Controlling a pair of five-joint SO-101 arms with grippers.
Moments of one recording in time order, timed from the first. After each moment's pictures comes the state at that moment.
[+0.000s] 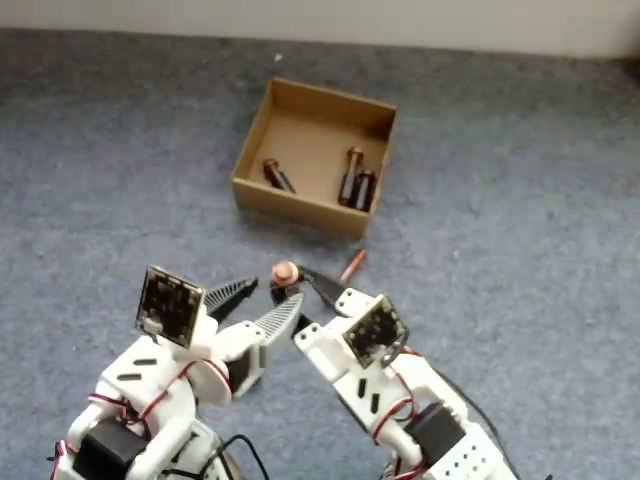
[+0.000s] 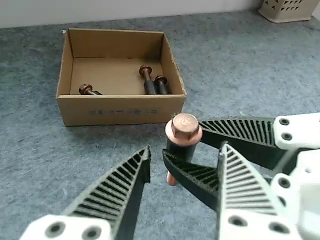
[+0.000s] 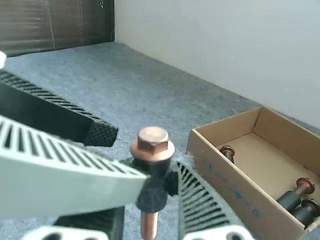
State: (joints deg) left arm 27.4 -104.3 71.3 68.5 16.1; right arm -44.4 -102.2 95.9 19.5 7.3
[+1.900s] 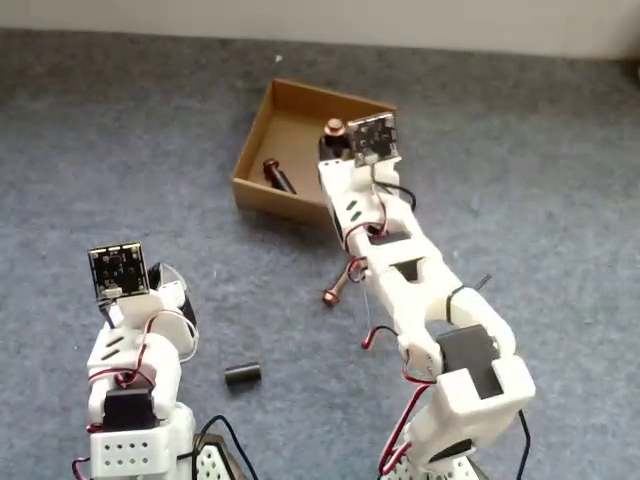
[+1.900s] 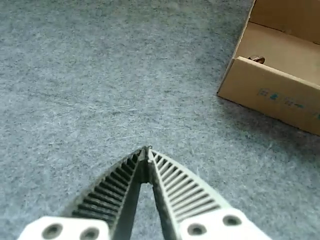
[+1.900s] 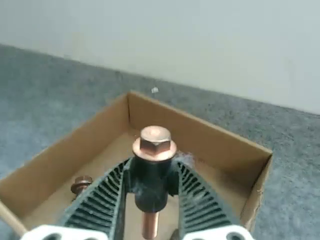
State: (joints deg) left arm -10.3 -103.8 96.0 49.4 11.6; right arm -21.5 7.6 36.4 -23.7 5.4
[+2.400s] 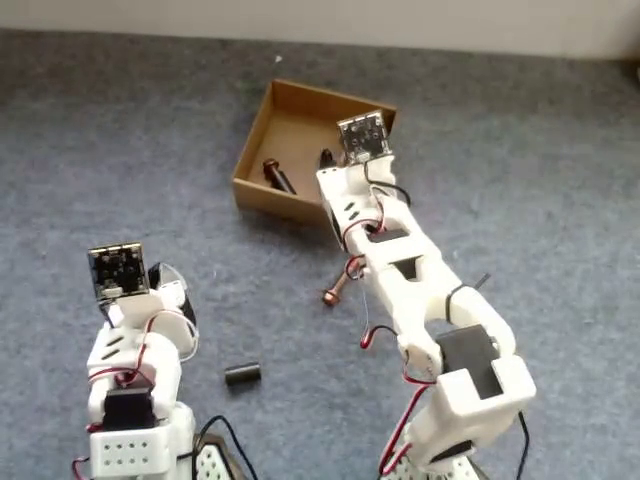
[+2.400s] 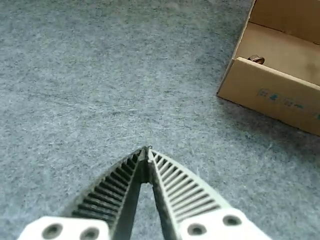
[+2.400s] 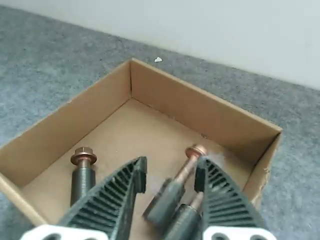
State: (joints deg) left arm -10.4 -103.8 96.0 49.4 11.6; right arm -21.6 7.8 35.6 -15.3 6.5
